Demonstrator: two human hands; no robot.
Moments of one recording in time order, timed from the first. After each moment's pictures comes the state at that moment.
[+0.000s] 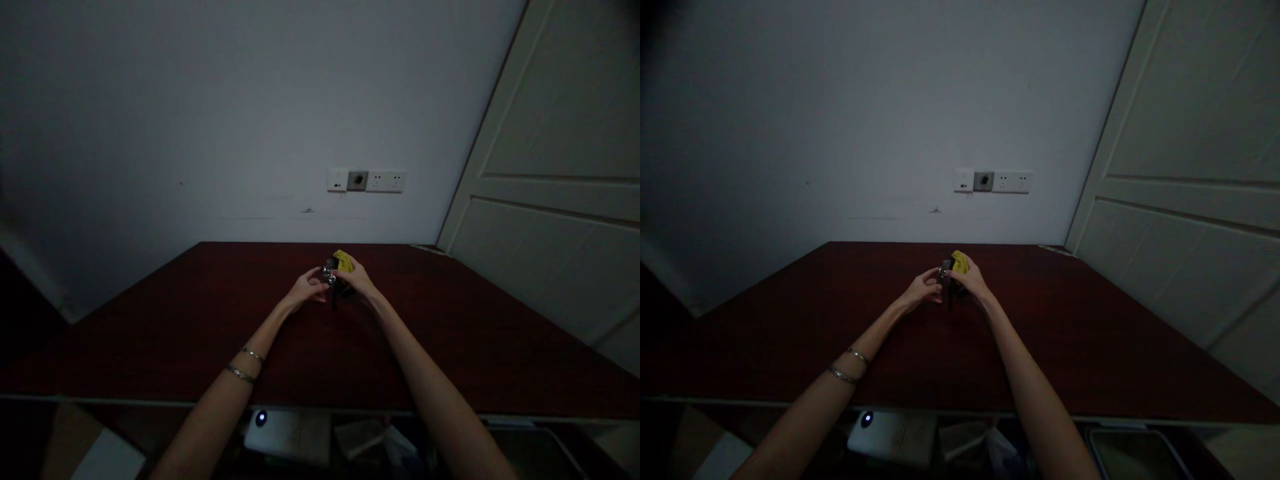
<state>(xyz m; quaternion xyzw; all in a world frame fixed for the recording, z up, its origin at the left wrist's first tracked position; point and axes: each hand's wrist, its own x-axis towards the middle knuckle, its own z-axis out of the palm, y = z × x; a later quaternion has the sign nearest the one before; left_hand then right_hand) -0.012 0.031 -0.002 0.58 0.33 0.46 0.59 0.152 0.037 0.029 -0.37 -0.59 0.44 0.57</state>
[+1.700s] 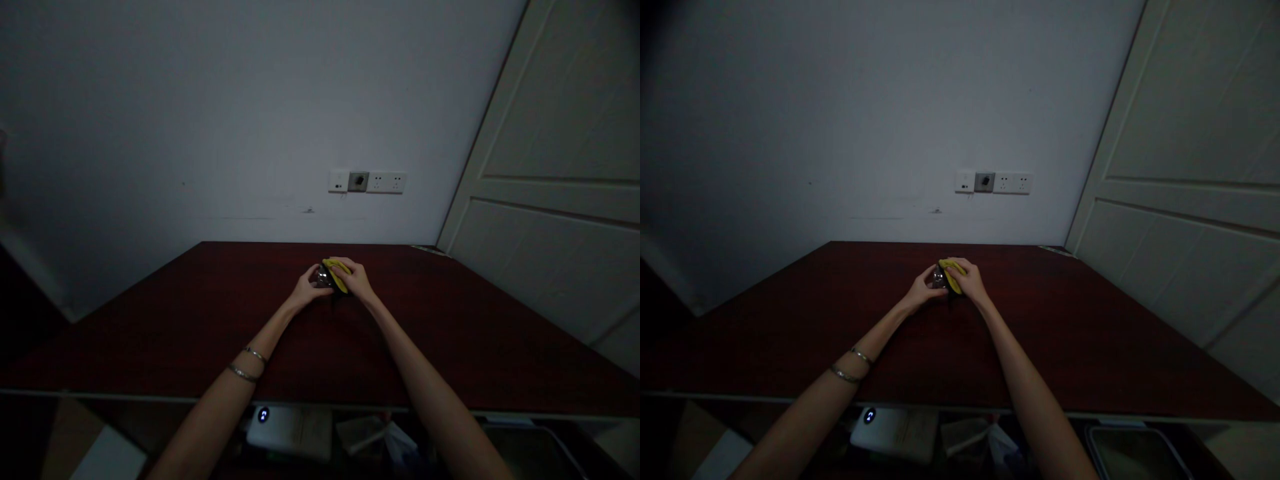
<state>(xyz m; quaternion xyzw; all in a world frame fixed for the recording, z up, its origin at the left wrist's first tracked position) -0.002 0.028 -0.004 0.59 0.32 0.54 0.51 0.154 0.038 0.025 -0.33 -0.70 0.28 0.57</state>
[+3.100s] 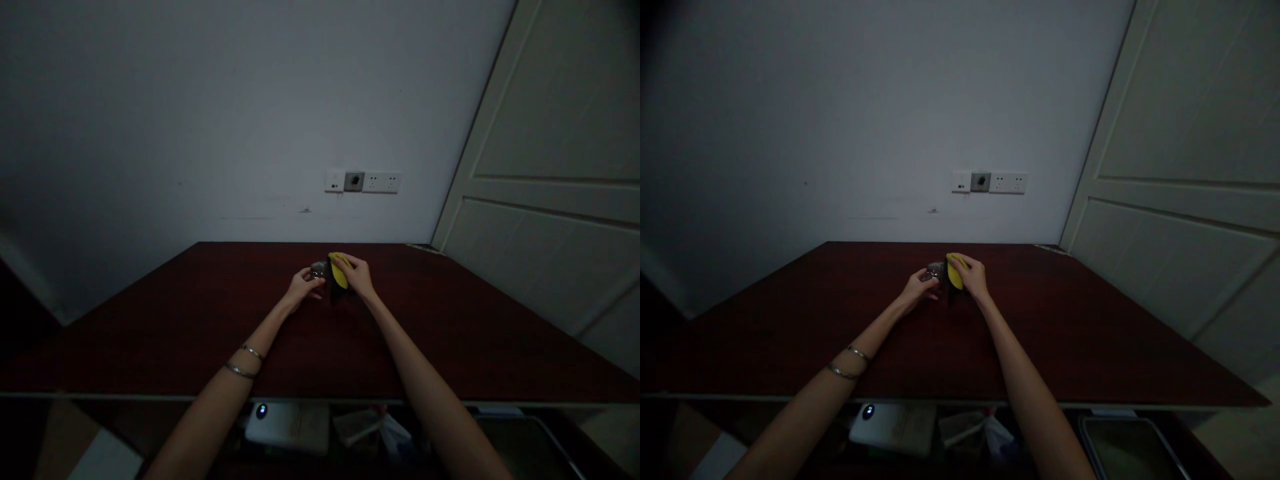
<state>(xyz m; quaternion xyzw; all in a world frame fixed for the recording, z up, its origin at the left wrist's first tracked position) -0.007 0.027 -0.005 0.56 0.33 0.52 0.55 0.160 0.045 0.018 -0.39 -0.64 0.24 0.62</state>
